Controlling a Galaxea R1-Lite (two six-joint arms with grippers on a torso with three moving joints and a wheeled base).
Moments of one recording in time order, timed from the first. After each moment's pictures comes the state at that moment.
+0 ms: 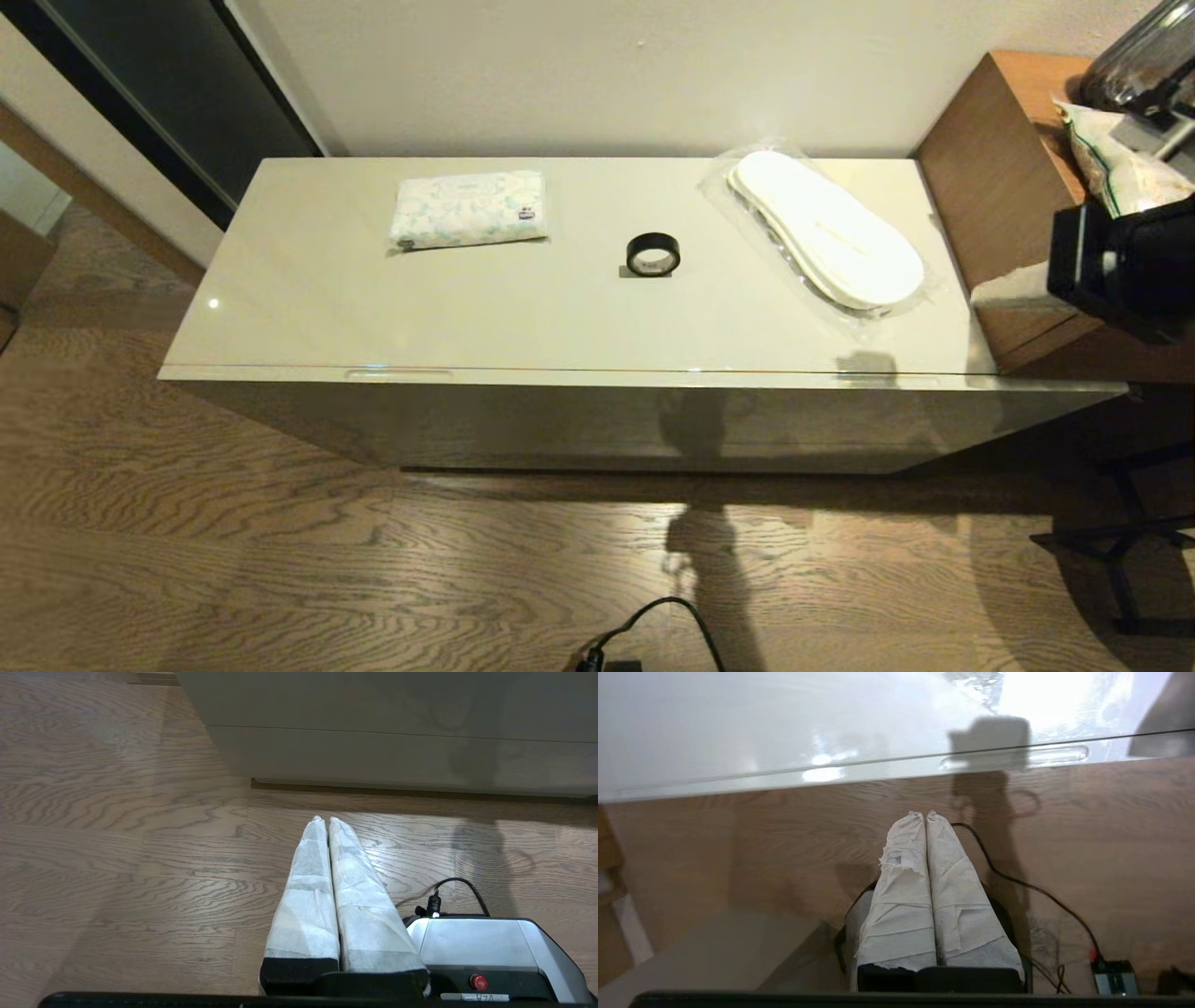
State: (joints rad) left arm 0.00 0.00 -0.05 0.13 0.01 0.00; right arm 0.20 1.45 -1.37 0.50 0.10 0.39
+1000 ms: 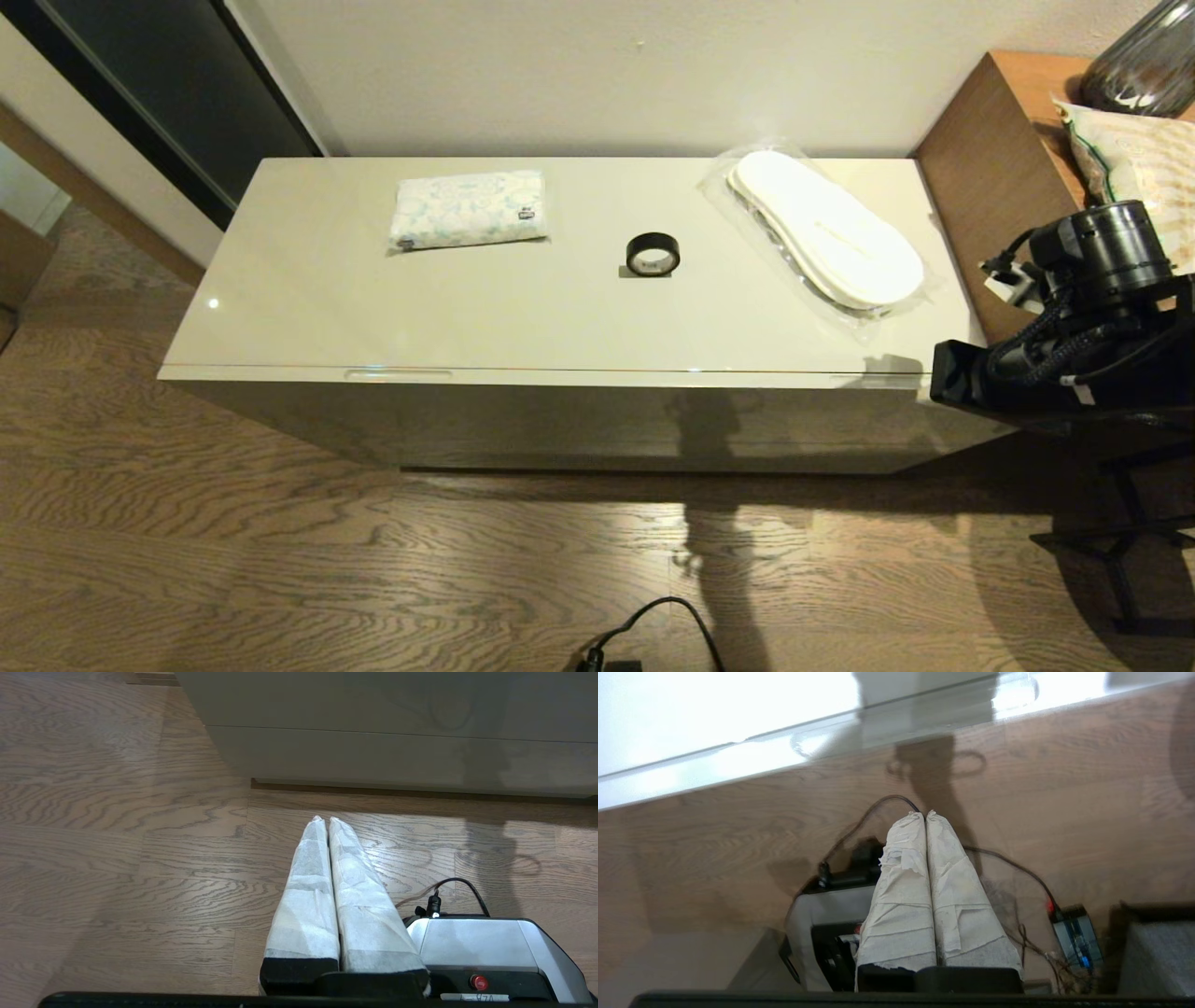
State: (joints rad) left arm 0.00 0.00 -0.05 0.13 0.01 0.00; right arm 0.16 1.64 -1.09 0.22 -0.04 0.39
